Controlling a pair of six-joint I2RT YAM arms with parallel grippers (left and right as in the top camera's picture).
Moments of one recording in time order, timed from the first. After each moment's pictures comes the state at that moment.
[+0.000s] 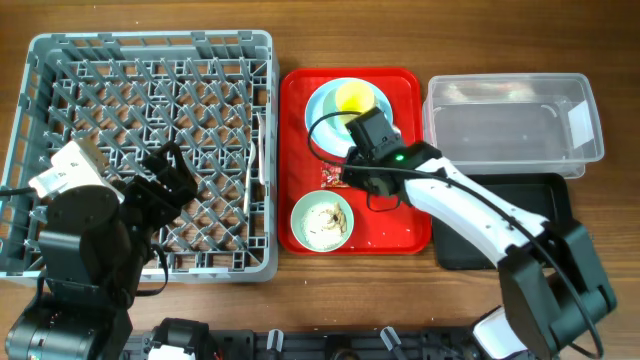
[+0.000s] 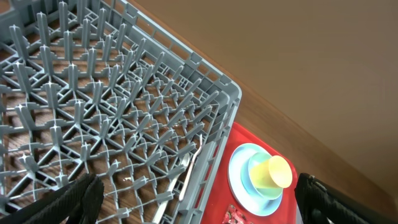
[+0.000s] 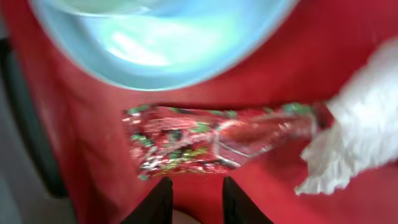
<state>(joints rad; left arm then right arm) -0.17 0.76 1.21 -1.00 -0.22 -0.72 0.57 1.70 1.04 -0.52 -0.04 0.91</state>
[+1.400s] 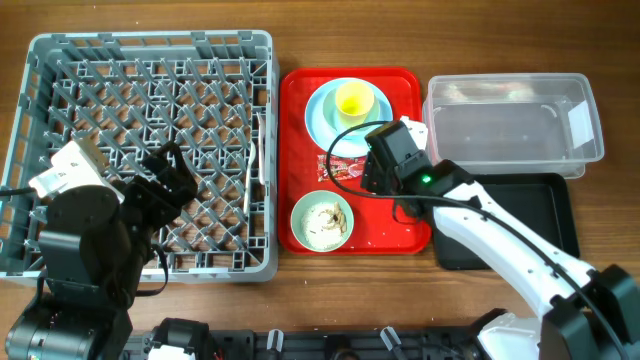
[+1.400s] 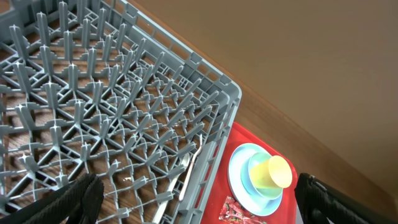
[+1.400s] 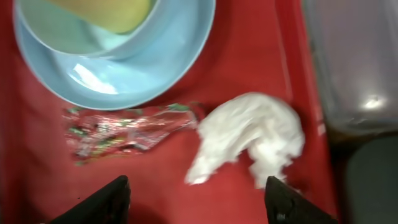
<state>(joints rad) -0.17 0.76 1.21 -1.00 -0.22 -0.72 0.56 1.49 0.94 -0.57 0.22 0.65</state>
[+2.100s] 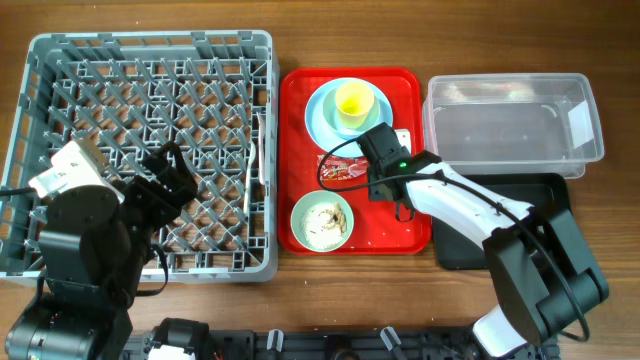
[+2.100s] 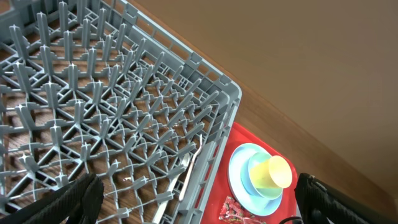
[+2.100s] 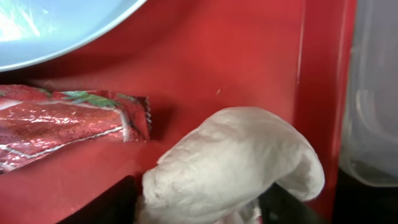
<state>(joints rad) -0.17 0.76 1.21 -1.00 -0.22 -0.72 0.53 1.75 0.94 -0.51 0.27 0.43</state>
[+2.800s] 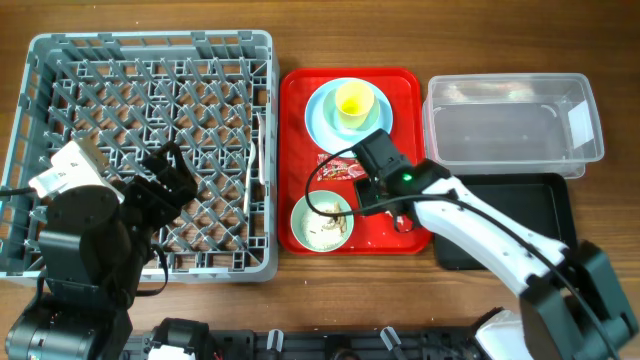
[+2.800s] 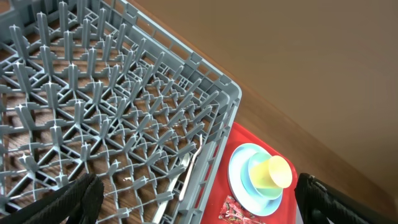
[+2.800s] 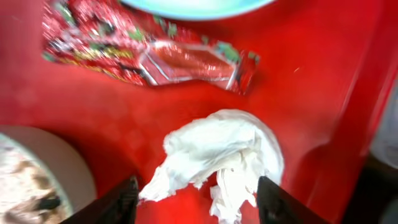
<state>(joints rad) -0.17 0.76 1.21 -1.00 -0.22 -0.72 0.60 1.57 0.94 -0.62 0.13 0.29</state>
